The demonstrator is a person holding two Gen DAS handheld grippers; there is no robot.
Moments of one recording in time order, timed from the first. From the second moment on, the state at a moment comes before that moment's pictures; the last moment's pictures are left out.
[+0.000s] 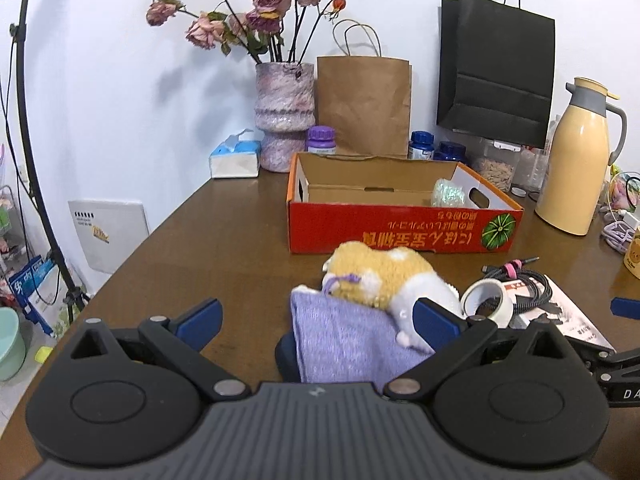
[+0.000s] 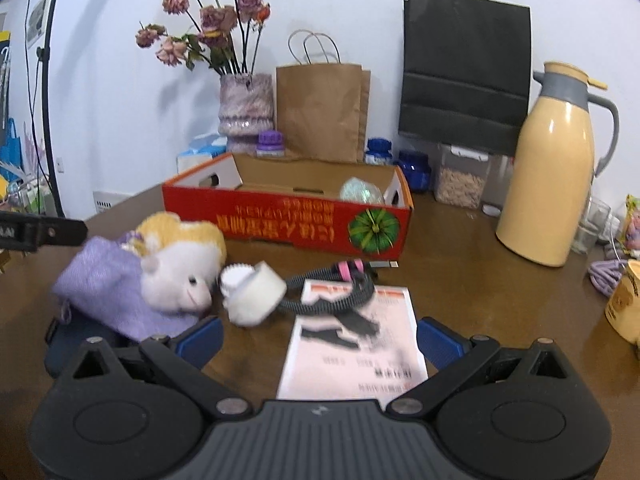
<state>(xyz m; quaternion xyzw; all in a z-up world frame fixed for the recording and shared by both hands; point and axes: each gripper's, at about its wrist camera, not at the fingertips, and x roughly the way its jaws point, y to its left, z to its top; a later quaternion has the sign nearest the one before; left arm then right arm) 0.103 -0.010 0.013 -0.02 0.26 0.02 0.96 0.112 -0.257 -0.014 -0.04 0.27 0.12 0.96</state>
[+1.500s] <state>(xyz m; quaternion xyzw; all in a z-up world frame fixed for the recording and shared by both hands) 0.105 -0.032 -0.008 -0.02 0.31 0.02 0.95 0.147 -0.279 -0.042 -0.02 0.24 0.06 0.97</state>
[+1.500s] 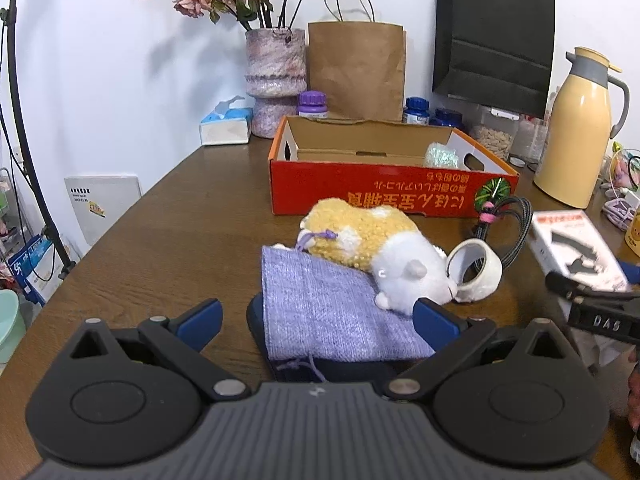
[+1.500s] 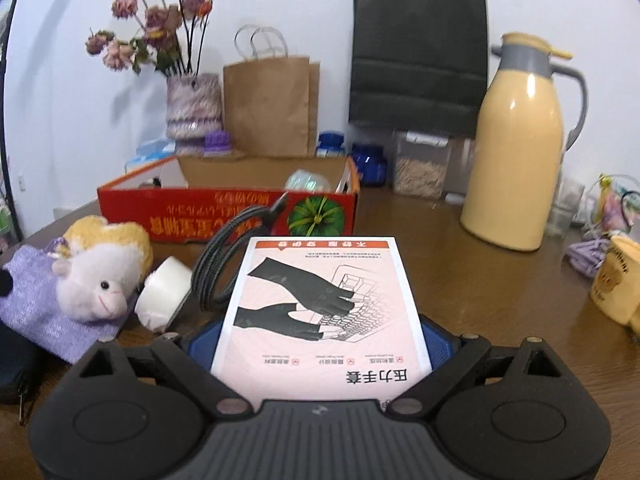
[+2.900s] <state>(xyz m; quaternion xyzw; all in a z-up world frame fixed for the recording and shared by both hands) 0.137 -0.061 -0.041 0.06 0.32 0.04 0.94 0.104 -0.251 -0.027 0.00 0.16 0.06 0.99</state>
